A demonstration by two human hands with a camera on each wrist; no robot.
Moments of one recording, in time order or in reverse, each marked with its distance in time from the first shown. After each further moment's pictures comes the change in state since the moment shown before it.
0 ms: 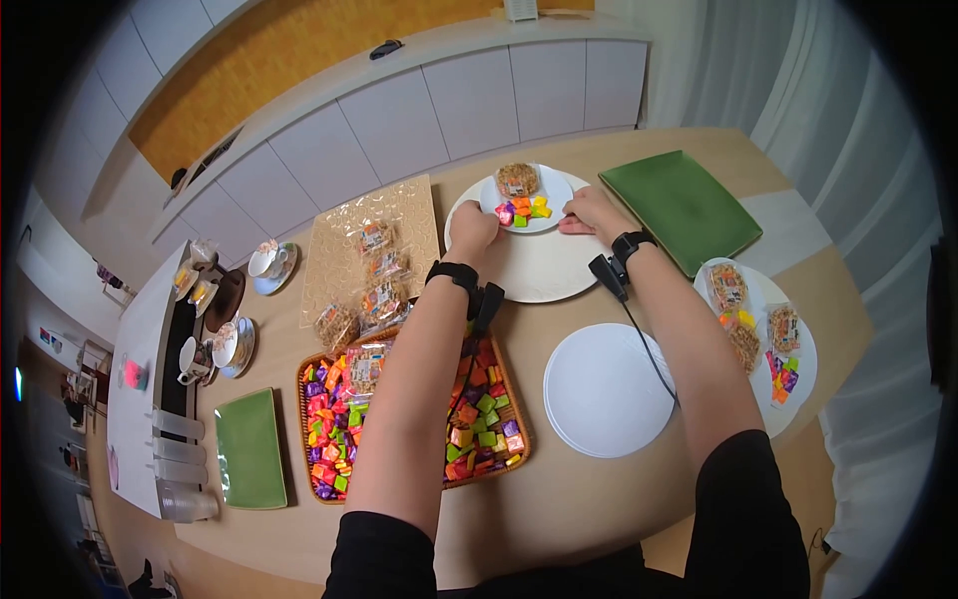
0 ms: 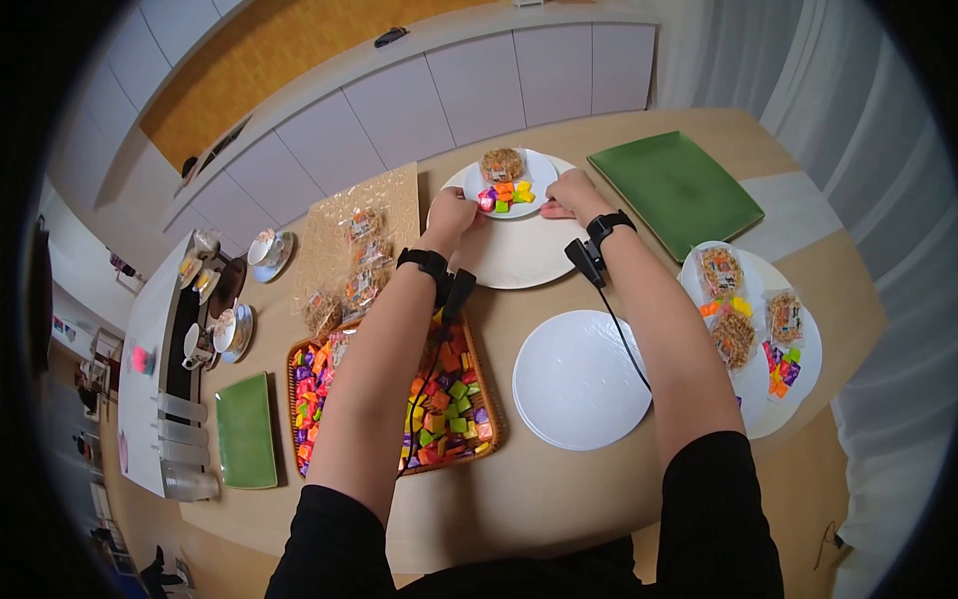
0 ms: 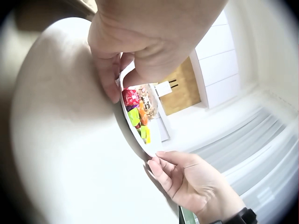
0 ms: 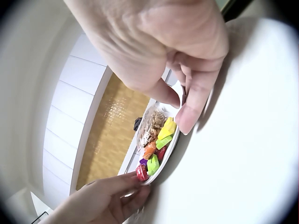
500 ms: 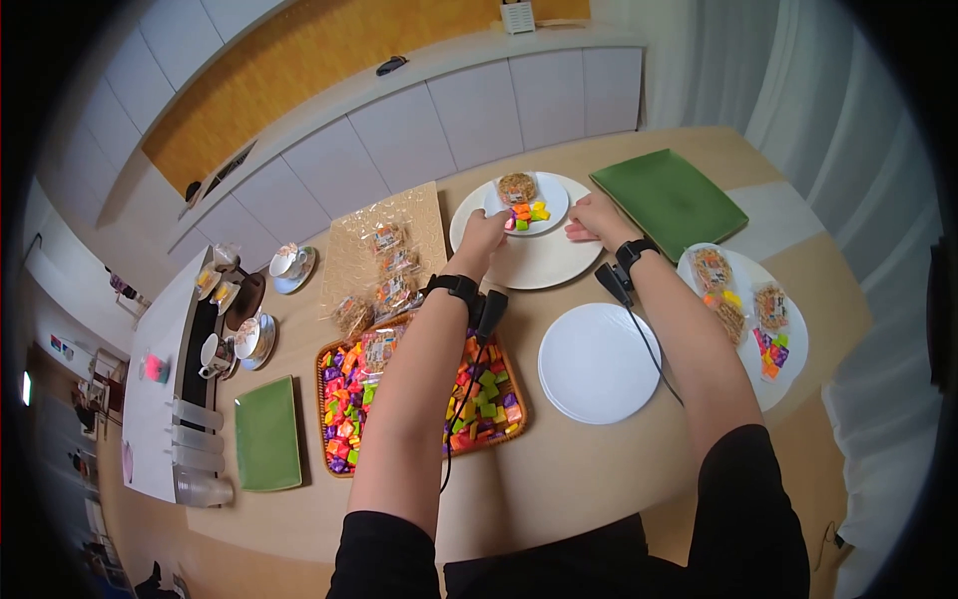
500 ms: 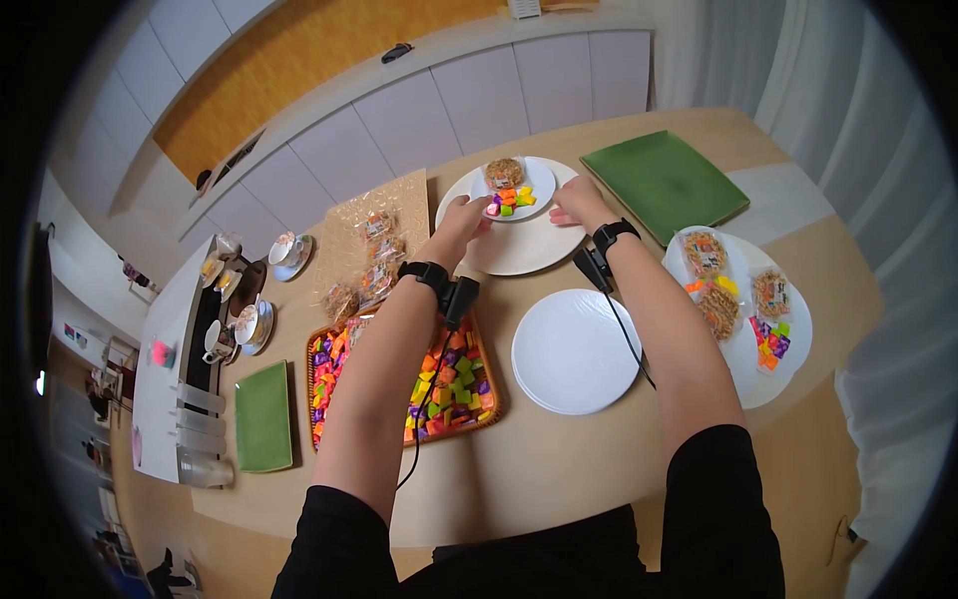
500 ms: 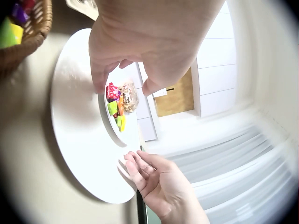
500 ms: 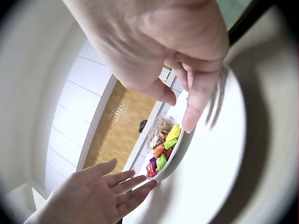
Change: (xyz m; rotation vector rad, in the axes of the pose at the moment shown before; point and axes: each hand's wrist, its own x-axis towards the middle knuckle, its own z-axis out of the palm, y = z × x) left_hand -0.075 0.048 -0.014 -0.325 -0.141 -0.112; right_hand -0.047 0.005 -0.011 0.002 0.121 -0.118
